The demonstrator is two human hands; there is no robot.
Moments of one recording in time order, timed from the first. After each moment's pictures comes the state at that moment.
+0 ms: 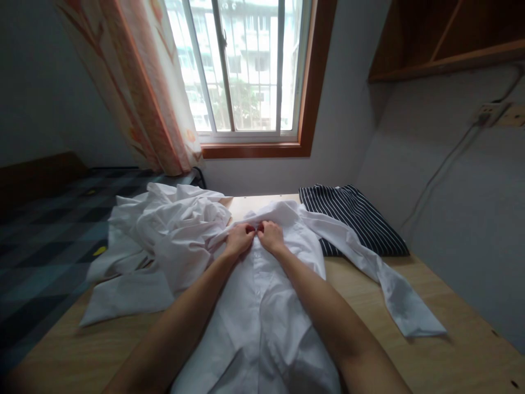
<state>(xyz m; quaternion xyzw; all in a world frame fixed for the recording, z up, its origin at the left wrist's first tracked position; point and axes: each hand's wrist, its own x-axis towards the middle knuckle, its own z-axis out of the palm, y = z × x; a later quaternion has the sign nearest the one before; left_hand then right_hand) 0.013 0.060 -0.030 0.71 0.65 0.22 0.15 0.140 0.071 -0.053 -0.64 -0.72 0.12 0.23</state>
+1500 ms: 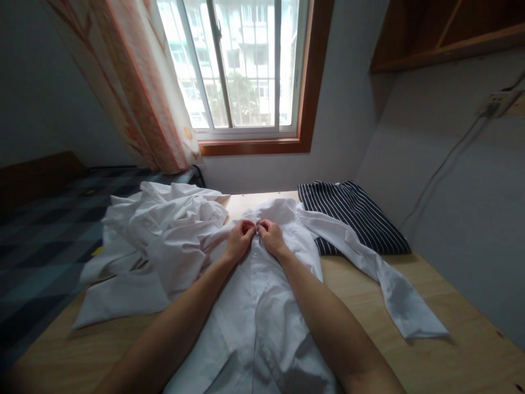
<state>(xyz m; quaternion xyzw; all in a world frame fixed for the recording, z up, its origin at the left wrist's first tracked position) 0.024 0.056 -0.050 0.63 0.48 0.51 0.32 0.152 0.069 -0.072 -0.49 -0.61 0.33 0.53</state>
